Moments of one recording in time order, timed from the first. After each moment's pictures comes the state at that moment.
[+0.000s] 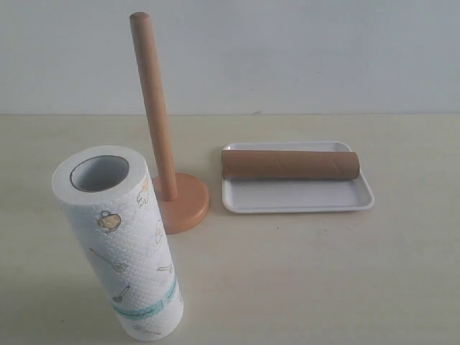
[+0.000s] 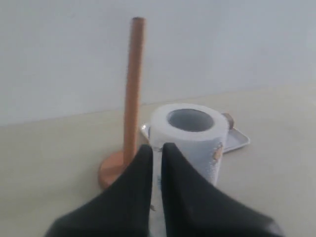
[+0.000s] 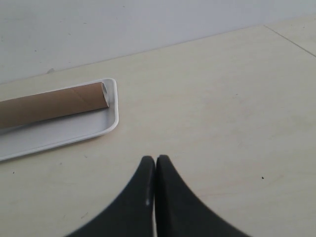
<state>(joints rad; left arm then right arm) -0.01 0.00 -0.35 -0.78 0.69 0.63 -0.01 0.00 0.00 -0.06 0.36 0.27</state>
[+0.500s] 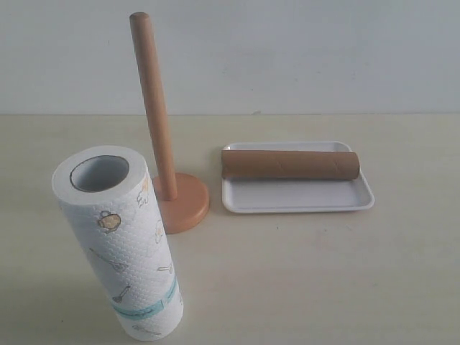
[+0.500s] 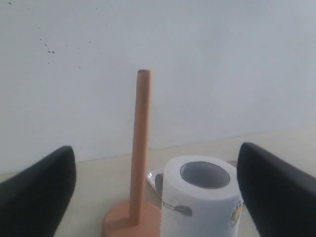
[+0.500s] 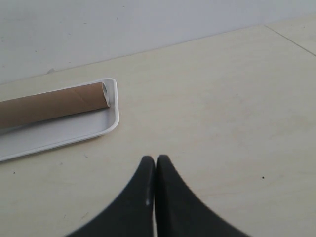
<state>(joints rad) -0.01 0.08 -0.28 -1.17 0.47 1.01 -0.01 0.00 0.00 -0.06 0.36 0.27</state>
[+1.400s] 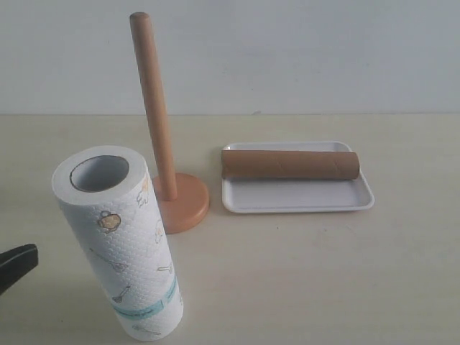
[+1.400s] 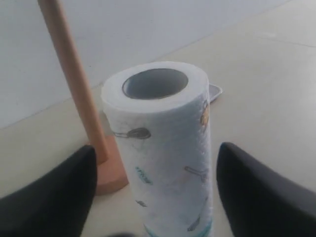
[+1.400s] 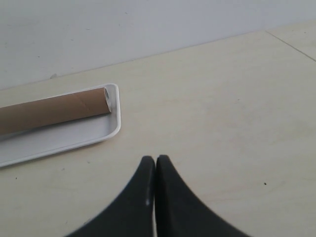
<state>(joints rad) -0.01 0.43 -0.20 -1.41 0.67 1.65 -0.01 0.00 0.00 -0.06 0.34 0.27</state>
